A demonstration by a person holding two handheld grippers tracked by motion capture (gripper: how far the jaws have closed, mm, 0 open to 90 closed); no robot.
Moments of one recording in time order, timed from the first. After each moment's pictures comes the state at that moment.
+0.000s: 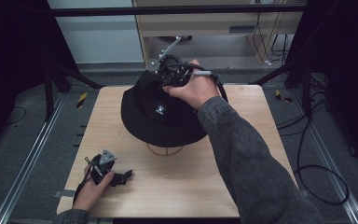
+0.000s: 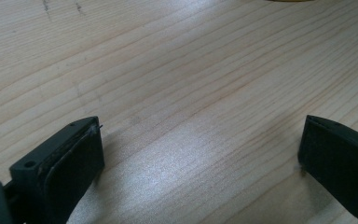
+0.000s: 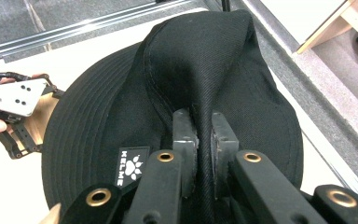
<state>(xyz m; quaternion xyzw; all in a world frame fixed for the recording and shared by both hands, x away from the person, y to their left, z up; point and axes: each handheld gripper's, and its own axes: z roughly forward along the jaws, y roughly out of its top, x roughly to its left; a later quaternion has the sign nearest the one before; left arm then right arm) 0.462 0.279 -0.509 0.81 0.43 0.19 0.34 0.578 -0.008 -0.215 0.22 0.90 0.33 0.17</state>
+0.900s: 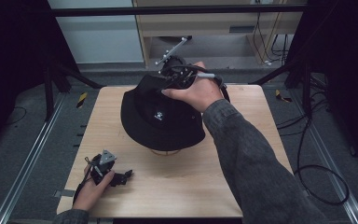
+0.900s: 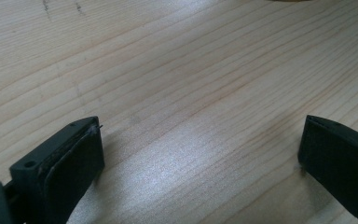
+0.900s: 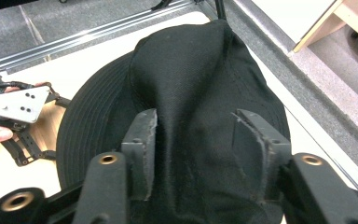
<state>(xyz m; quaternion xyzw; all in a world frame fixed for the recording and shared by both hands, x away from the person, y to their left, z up) 0.462 0.279 -0.509 0.81 0.43 0.19 0.34 0.569 -0.017 -0.215 0.24 0.89 0.35 0.17</state>
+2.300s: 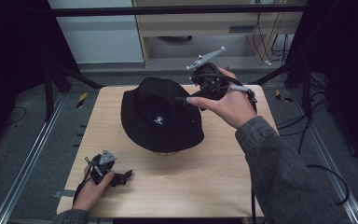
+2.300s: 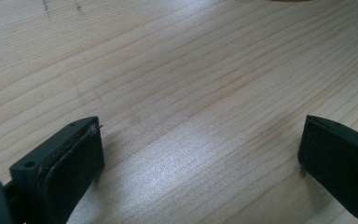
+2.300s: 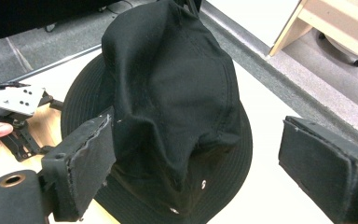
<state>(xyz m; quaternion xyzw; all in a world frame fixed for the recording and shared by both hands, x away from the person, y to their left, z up) 0.462 0.279 -0.509 0.81 0.43 0.19 0.33 0.531 -0.083 -0.216 0.29 0.85 0.39 0.20</state>
